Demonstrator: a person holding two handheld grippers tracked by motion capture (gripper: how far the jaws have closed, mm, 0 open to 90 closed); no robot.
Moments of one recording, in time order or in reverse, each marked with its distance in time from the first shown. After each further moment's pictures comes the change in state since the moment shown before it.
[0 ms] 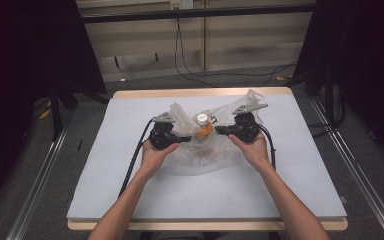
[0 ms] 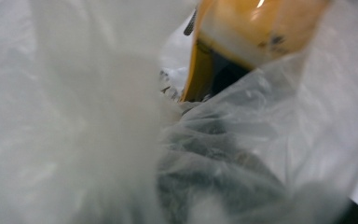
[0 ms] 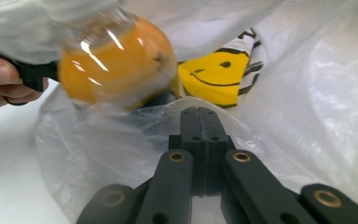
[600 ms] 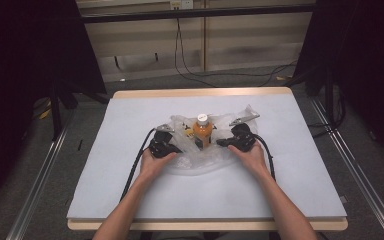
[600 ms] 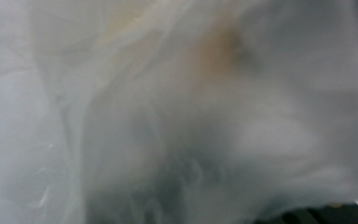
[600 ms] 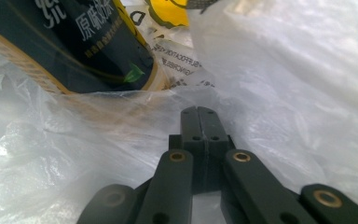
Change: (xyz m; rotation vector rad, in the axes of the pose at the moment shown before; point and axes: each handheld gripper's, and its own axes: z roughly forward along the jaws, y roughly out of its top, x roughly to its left) left arm 0.020 -0.043 0.018 0.102 -0.006 -0.094; right arm -0.026 -0.048 0.038 0.145 0.008 0.062
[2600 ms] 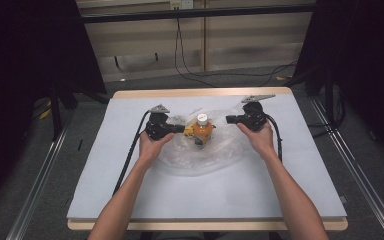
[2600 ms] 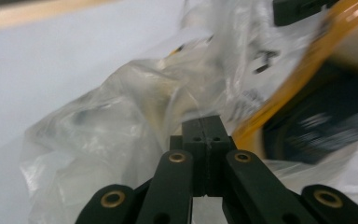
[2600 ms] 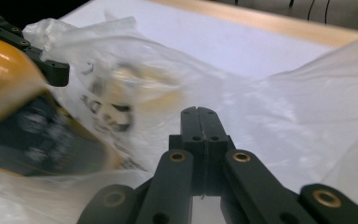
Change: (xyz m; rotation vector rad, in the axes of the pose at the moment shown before) left arm 0.020 0.043 -0.013 -0.099 0.072 0.004; right arm -0.027 0.048 -0.041 -0.136 -0.108 0.018
